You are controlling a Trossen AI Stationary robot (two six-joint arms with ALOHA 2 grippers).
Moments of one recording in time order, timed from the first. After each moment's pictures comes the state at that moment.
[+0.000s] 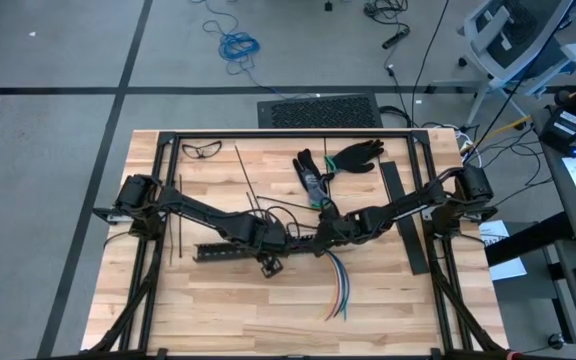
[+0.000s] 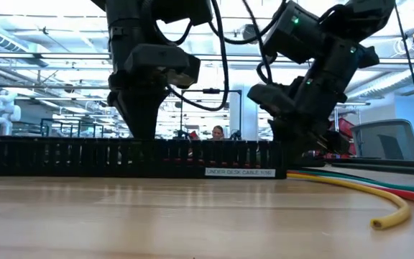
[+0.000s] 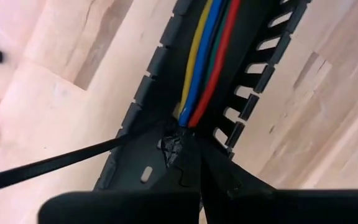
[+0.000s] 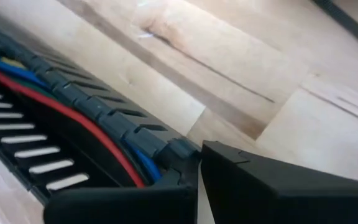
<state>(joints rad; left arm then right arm) -0.21 1.85 1.28 -0.79 -0.04 -0.75 0.12 1.78 0.81 -0.18 0.21 1.11</state>
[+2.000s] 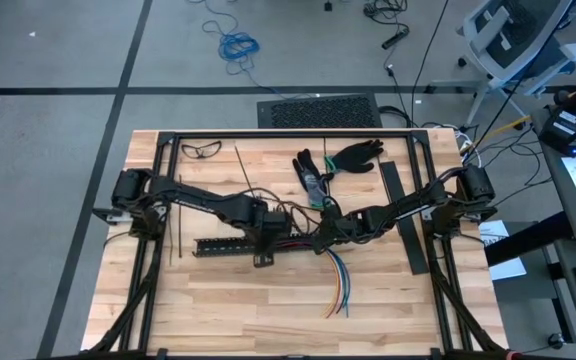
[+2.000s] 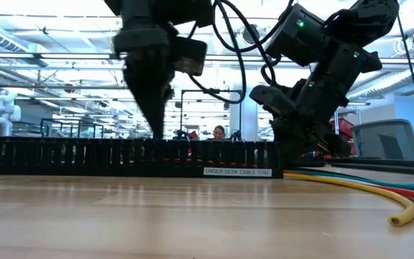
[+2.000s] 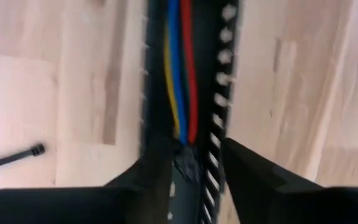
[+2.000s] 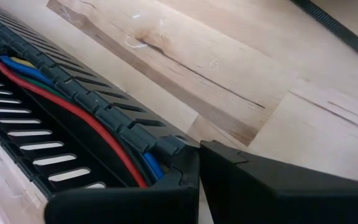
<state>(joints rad) -0.08 1.80 1.29 -0.80 0.08 -0.24 0.14 1.78 0.76 -0.11 0.19 1.13</state>
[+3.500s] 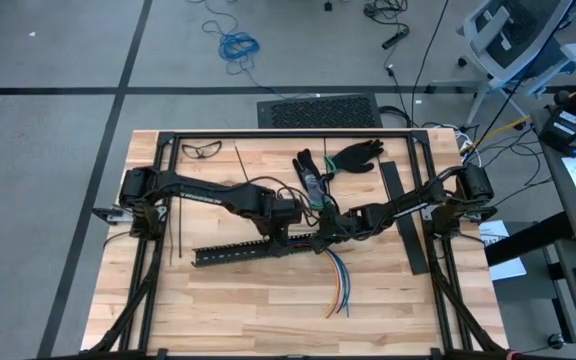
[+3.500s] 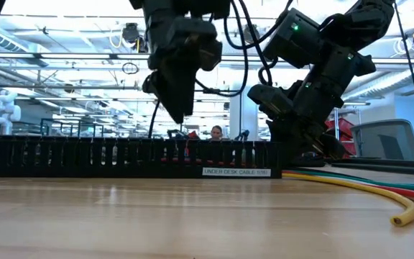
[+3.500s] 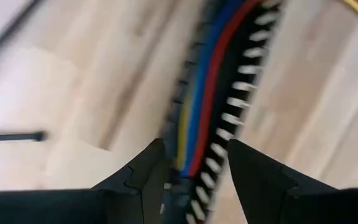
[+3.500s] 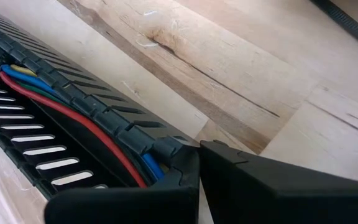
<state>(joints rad) -0.05 1.84 1.46 -0.88 0.10 -0.54 0.10 1.78 0.76 -0.08 0.13 1.08</state>
